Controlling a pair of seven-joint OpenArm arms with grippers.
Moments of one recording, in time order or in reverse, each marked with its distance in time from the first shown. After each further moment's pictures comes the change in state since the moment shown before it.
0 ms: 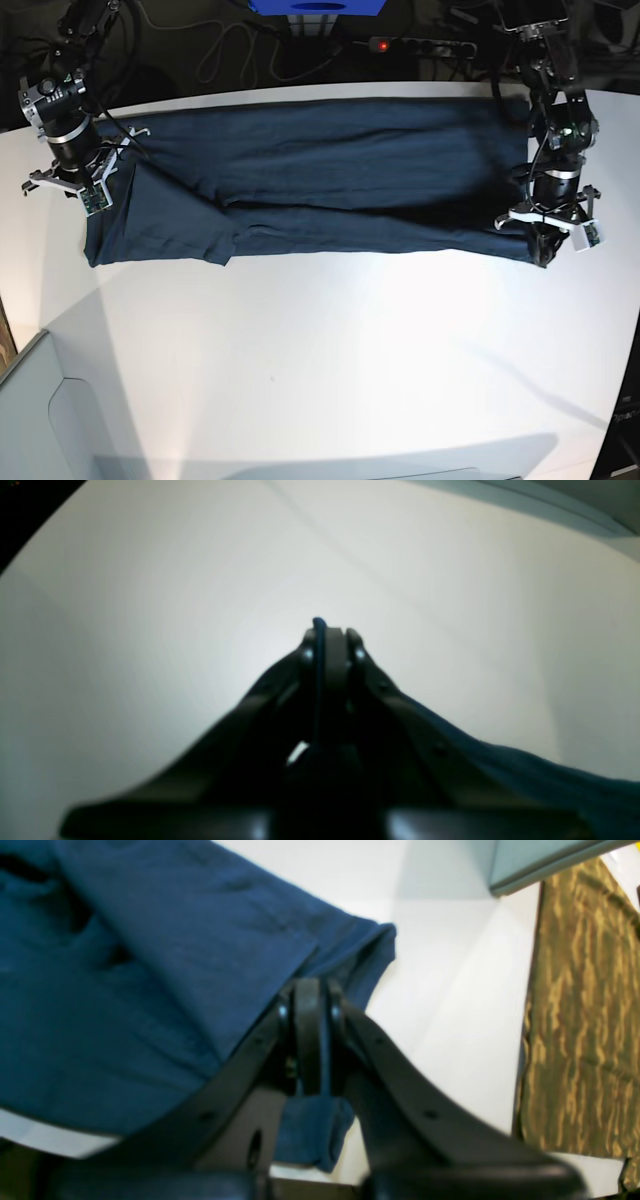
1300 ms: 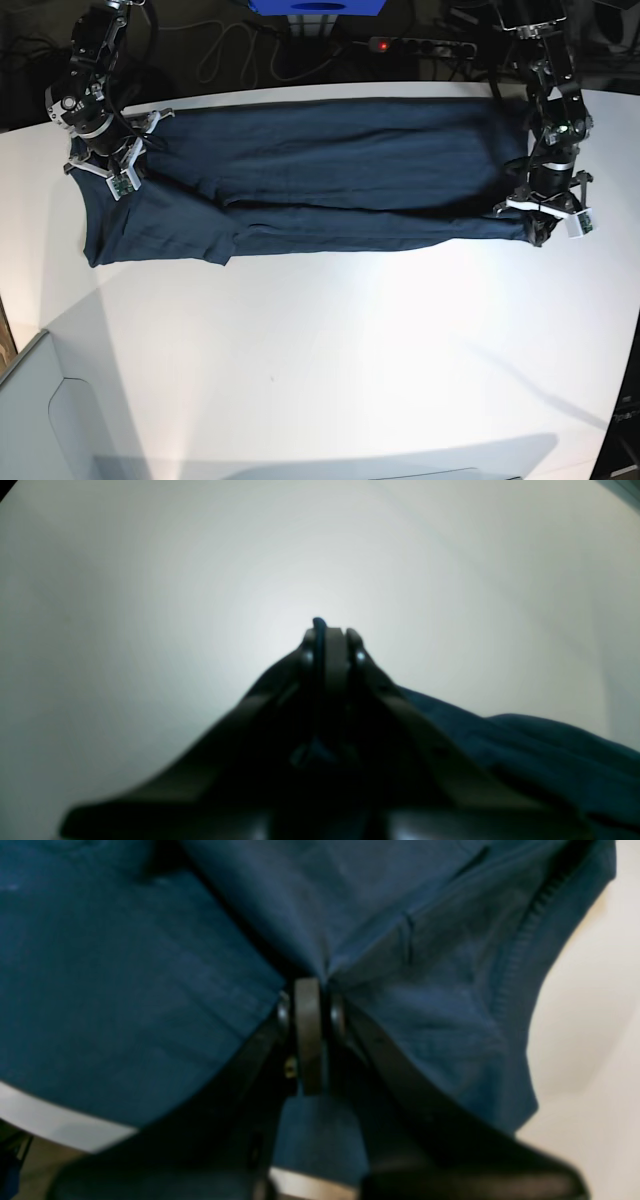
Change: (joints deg) left arm 0.3 0.2 0.0 -5.9 0.0 0.0 0.0; right arm 0.9 0.9 -4.2 -19.1 0.0 0.0 4.8
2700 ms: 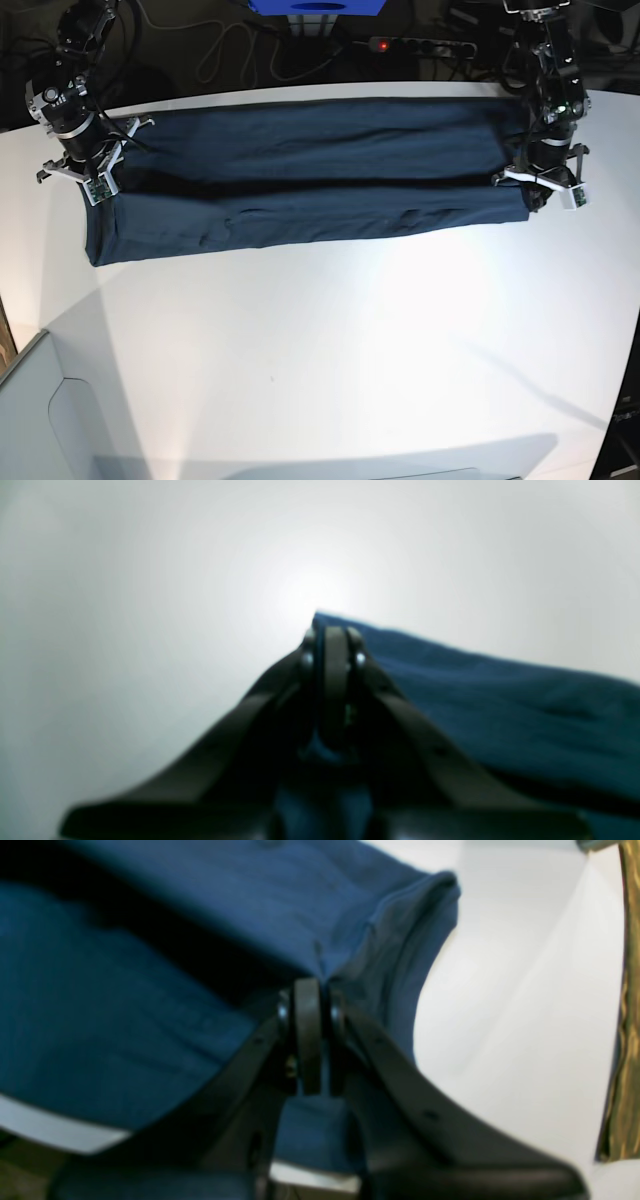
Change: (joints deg) left arm 5.1 -1.3 0.0 -3.5 -0.2 -0.2 -0.3; right arm -1.5 0.7 3.7 7.9 -0.2 0.0 1.3
